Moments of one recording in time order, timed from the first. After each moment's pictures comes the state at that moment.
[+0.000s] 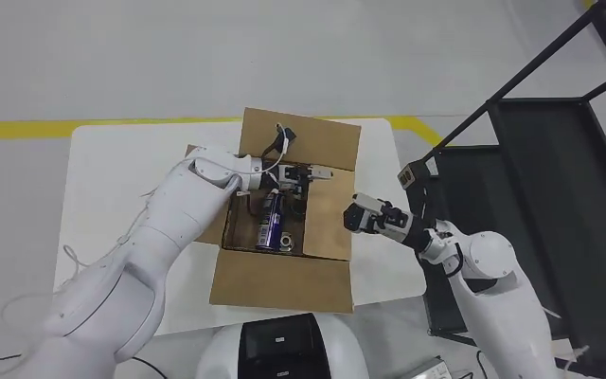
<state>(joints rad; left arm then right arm) 0.44 -1.51 -0.52 -0.55 -0.52 -0.38 -1.12 -1.63 -1.11 1.60 -1.98 0.39 -0.01 0.93</state>
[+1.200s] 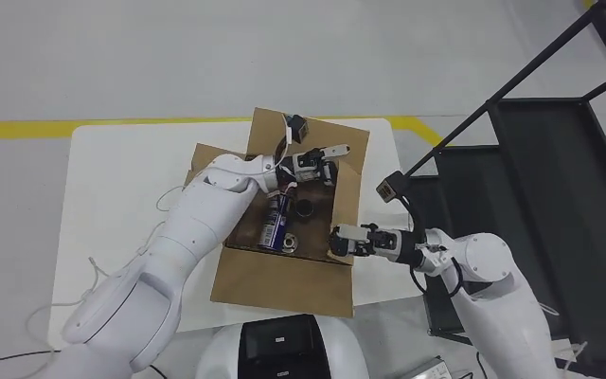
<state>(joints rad) 0.52 -1.57 -0.64 -0.63 -0.76 -0.50 -1.08 -1.63 -1.09 1.56 -2.06 0.38 0.01 1.08</state>
